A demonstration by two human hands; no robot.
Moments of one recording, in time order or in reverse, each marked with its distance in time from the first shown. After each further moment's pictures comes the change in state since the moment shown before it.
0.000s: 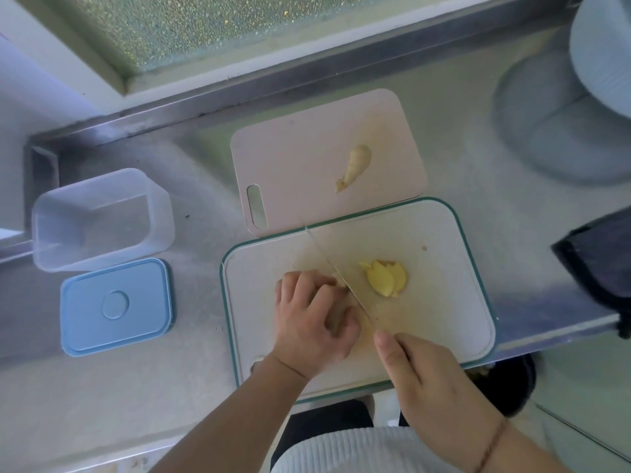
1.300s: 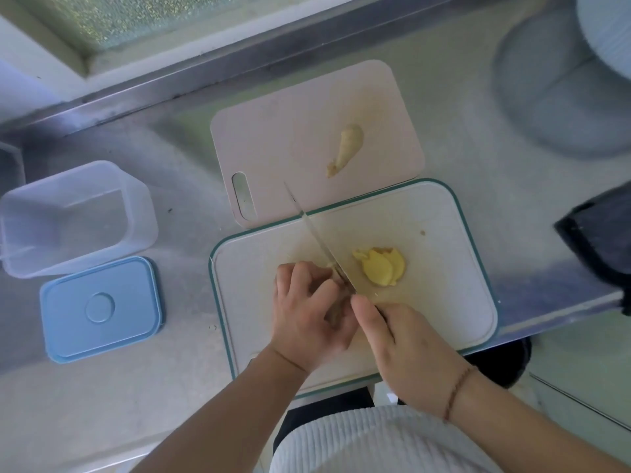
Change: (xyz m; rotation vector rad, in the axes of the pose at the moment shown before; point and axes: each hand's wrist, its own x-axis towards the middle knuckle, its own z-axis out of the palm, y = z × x) left_hand 0.000 -0.004 0.004 -0.035 -0.067 -0.014; right_hand 0.031 -0.014 0.009 0.012 -0.061 0.037
